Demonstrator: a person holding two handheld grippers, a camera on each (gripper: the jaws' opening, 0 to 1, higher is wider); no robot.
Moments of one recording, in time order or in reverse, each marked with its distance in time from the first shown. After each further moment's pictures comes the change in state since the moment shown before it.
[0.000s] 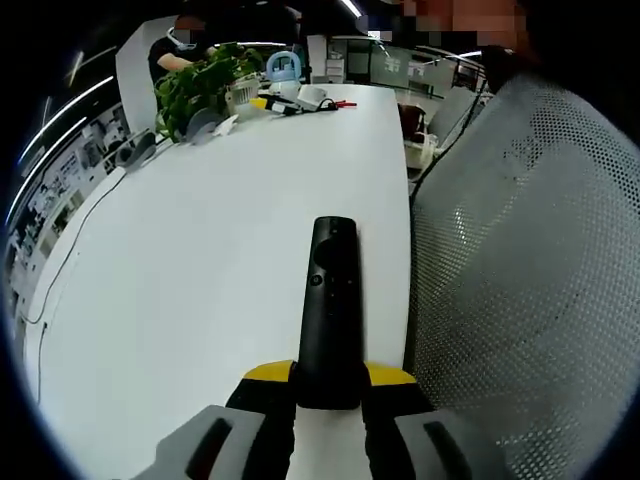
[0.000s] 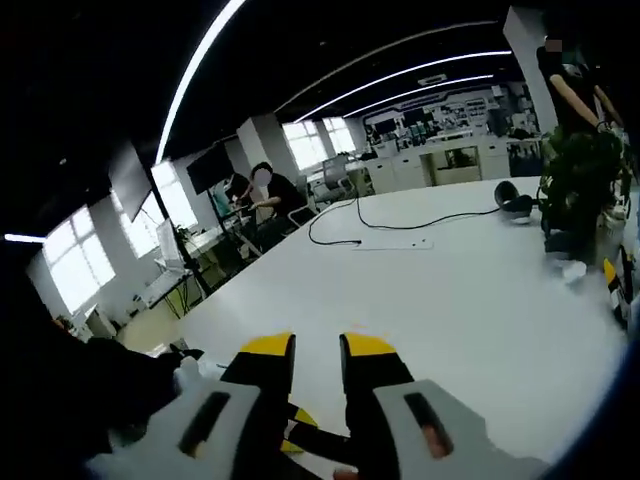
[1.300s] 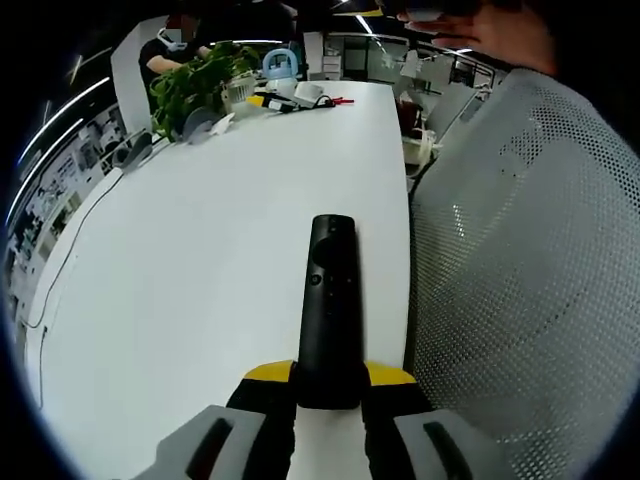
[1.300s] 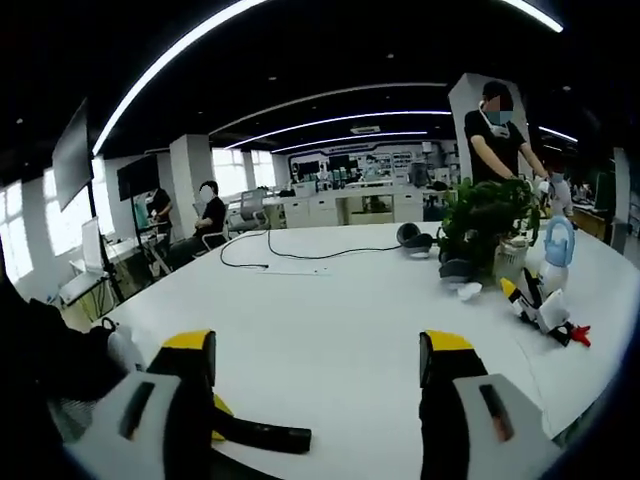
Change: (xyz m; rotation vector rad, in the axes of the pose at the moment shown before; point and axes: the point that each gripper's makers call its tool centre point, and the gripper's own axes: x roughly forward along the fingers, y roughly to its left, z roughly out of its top) left arm 0.000 0.000 0.000 0.009 0.026 -0.005; right arm -0.052 -0.050 -0.019 -0.102 -0.105 -0.390
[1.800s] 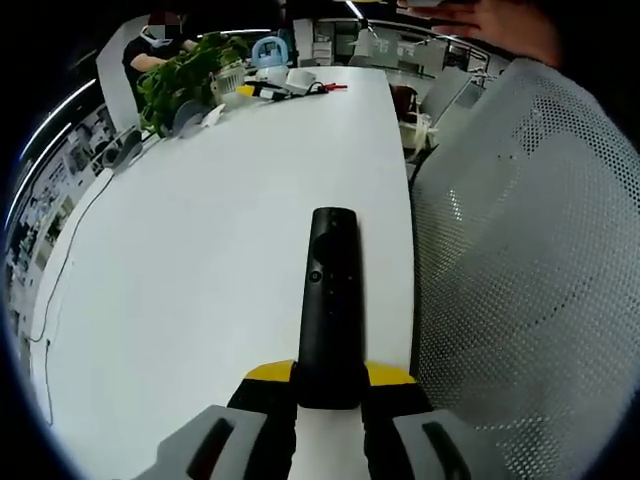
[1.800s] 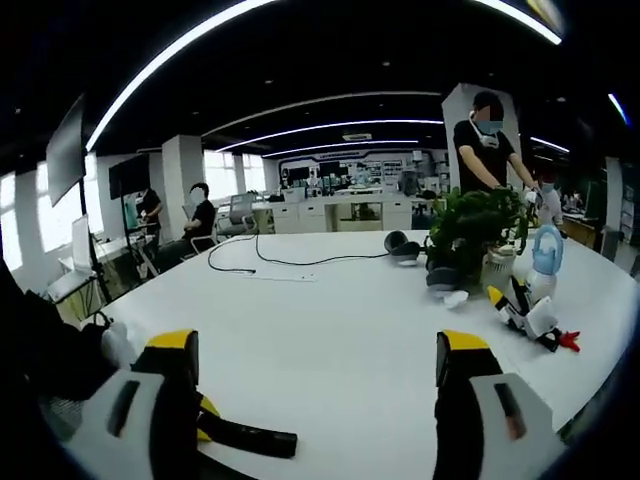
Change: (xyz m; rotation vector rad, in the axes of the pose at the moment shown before) left arm -0.001 0.008 -0.001 0.050 0.073 -0.015; right arm -0.003 -0.012 0.005 -0.012 -0.034 -0.058
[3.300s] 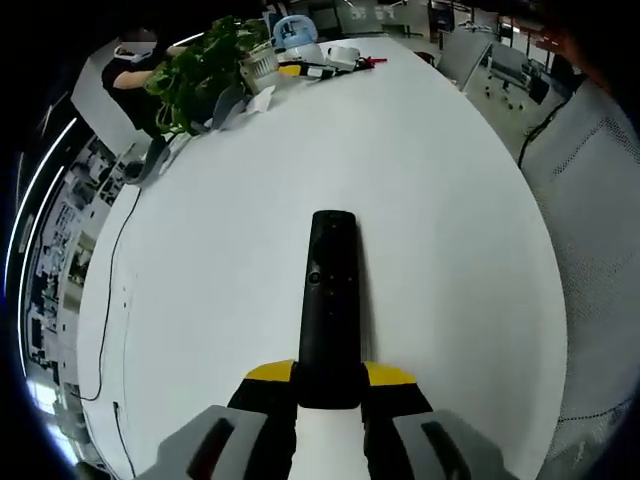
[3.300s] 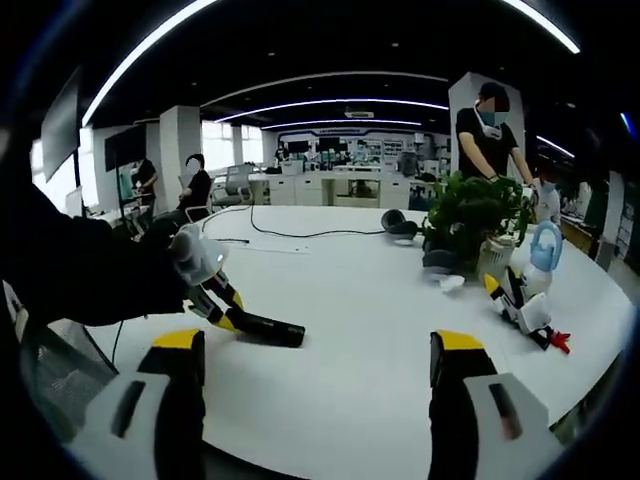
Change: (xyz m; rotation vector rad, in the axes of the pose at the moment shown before) left arm -0.009 0.181 0.021 0.171 0.126 0.129; right arm 0.007 -0.002 -0.022 -0.046 0.121 -0.024
